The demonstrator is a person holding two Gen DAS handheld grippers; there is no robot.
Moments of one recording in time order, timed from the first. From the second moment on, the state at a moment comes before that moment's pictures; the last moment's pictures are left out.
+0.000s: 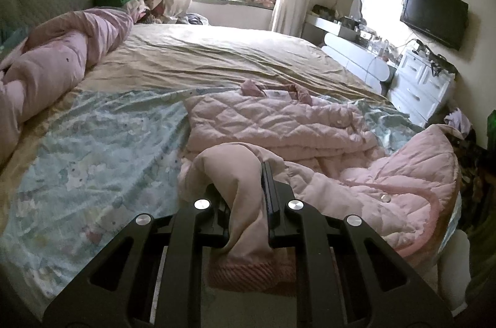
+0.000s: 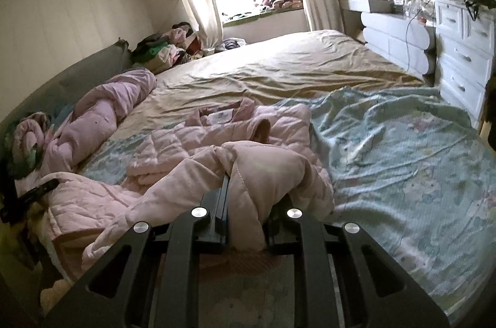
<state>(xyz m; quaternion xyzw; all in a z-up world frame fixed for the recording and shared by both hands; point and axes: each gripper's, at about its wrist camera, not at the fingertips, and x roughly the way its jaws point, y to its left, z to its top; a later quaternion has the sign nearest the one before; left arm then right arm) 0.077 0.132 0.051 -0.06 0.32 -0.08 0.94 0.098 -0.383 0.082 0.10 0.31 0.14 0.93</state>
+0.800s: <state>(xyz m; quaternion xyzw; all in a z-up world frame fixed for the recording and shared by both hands) 0.134 0.123 0.081 -0.03 0.30 -0.04 0.95 0.155 -0.395 0.095 0.12 0.28 0.12 0.95</state>
